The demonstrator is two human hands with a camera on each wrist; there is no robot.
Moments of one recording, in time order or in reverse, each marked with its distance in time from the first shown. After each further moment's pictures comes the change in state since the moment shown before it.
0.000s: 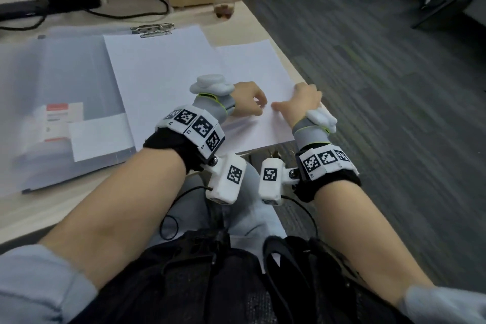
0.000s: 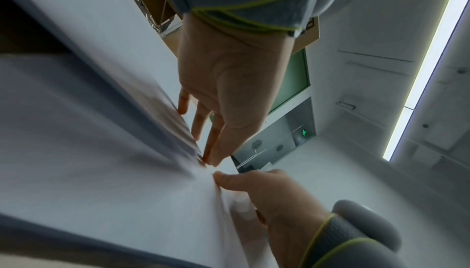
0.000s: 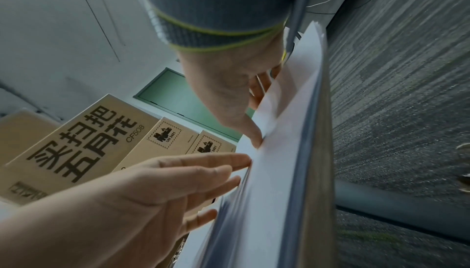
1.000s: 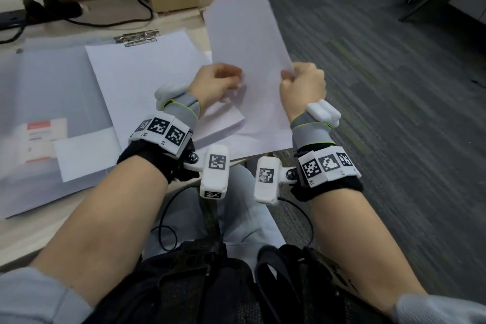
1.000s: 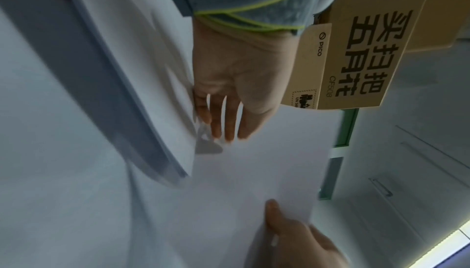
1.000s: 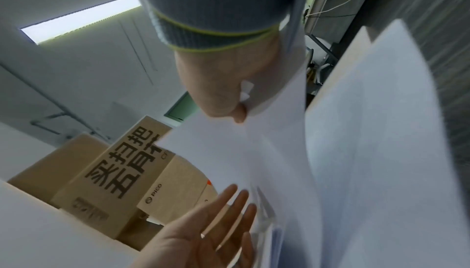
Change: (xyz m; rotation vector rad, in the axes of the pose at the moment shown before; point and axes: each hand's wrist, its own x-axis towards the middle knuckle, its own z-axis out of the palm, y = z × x) left_hand 0.013 -0.032 -0.011 -0.913 0.341 -0.135; right_hand -0.014 -0.020 -0.045 0.235 0.181 -0.105
